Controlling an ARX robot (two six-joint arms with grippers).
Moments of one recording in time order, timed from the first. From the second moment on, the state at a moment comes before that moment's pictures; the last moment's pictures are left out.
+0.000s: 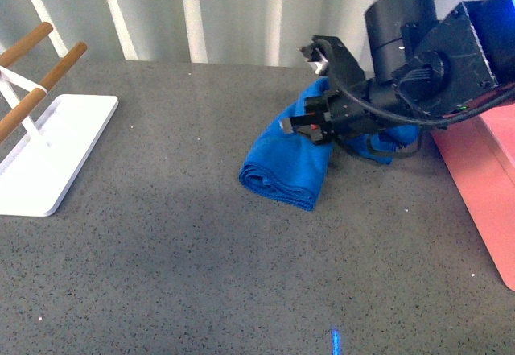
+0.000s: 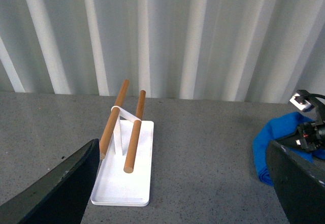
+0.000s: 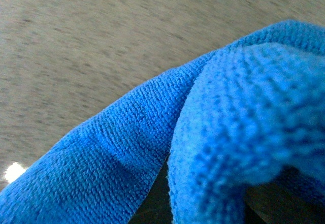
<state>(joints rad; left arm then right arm) 0.00 0.00 0.02 0.00 0.00 0.00 0.28 2.41 1.42 0.22 -0.38 -0.02</state>
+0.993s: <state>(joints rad) 0.00 0.00 0.02 0.00 0.00 0.00 0.15 2.01 1.02 -0.13 -0.46 -0.65</state>
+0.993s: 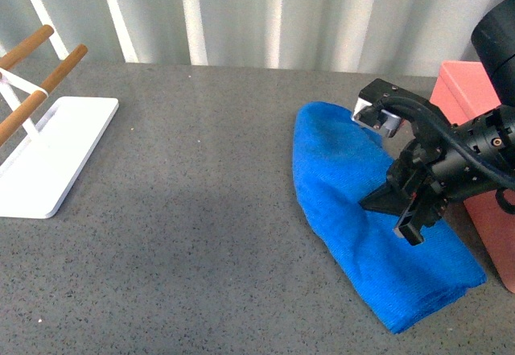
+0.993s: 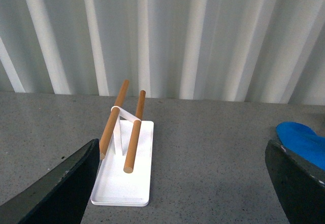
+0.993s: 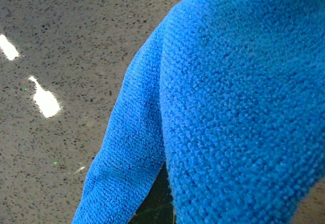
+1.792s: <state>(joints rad) 0.00 0.00 0.02 0.00 0.00 0.00 -0.04 1.71 1.38 -0.16 -0.29 -0.70</state>
